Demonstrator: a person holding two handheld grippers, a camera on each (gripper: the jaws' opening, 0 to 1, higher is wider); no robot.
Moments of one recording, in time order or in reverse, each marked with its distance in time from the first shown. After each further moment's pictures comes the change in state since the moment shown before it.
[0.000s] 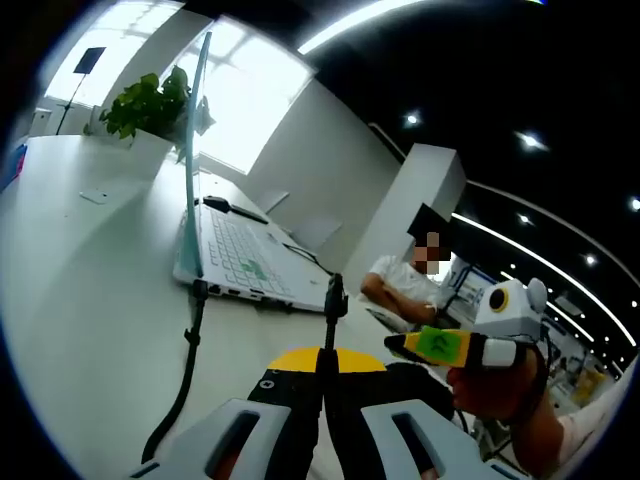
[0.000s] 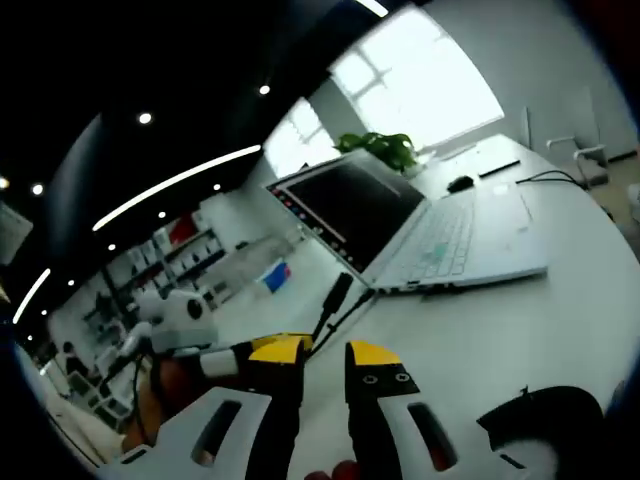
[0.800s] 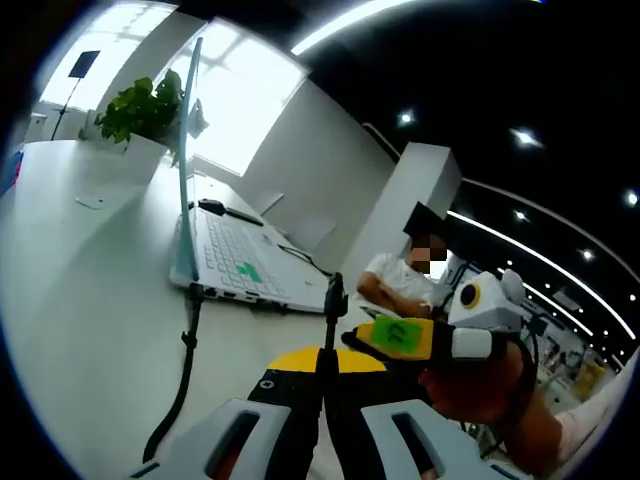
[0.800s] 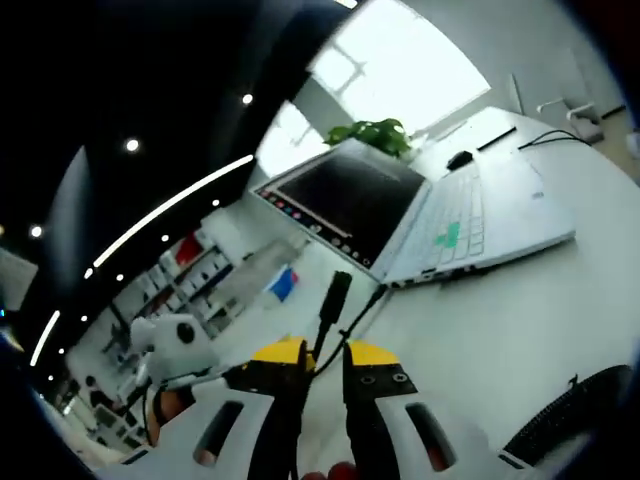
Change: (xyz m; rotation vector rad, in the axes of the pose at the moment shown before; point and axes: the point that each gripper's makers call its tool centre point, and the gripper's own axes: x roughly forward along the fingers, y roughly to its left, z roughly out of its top) left arm -0.003 -0.005 0.002 0.025 0.001 -0.015; right arm 0.026 0.005 -0.007 0.150 0.000 0.034
